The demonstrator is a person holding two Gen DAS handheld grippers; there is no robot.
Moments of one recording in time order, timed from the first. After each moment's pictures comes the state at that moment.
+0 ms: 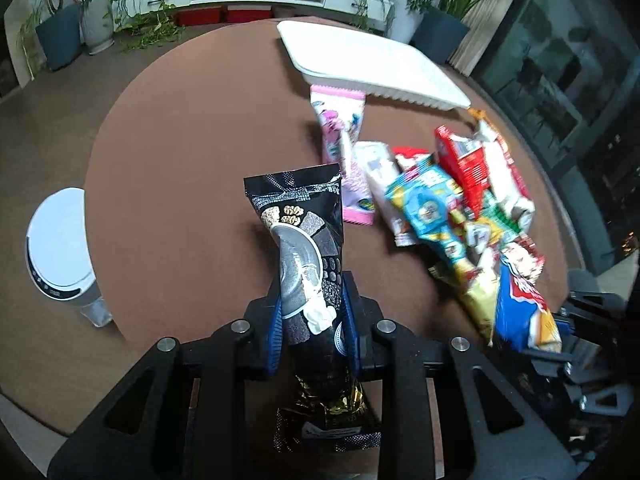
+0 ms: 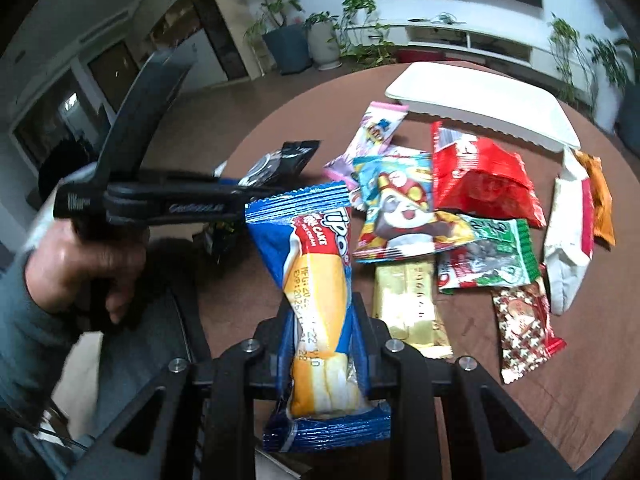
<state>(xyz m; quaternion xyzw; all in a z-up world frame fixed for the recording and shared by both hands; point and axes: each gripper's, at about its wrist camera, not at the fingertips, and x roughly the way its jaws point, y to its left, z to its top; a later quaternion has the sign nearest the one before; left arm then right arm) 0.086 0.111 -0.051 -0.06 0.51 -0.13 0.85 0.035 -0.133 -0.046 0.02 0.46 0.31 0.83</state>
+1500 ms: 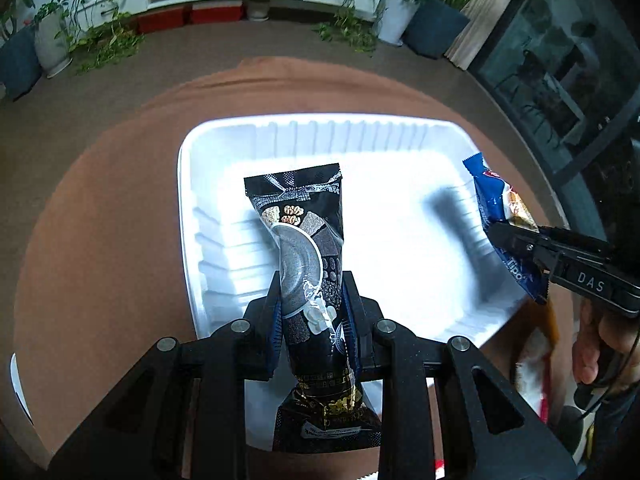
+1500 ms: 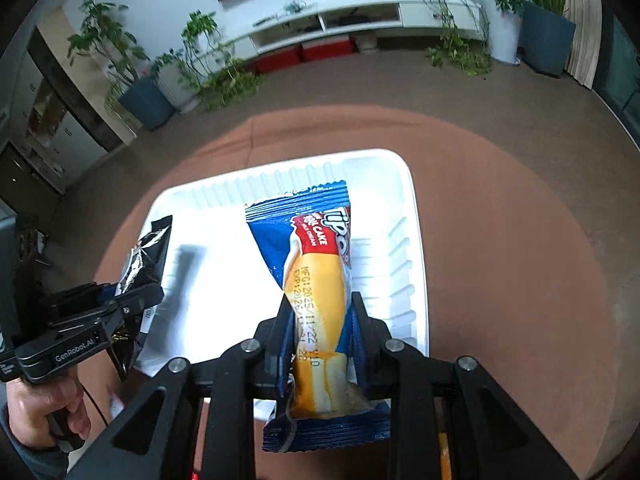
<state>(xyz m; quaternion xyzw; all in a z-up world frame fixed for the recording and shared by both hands) 0.407 0.022 -0.046 -0.03 0.54 -0.16 0.83 0.369 -0.225 -0.041 0.09 0.52 0.11 0.84</state>
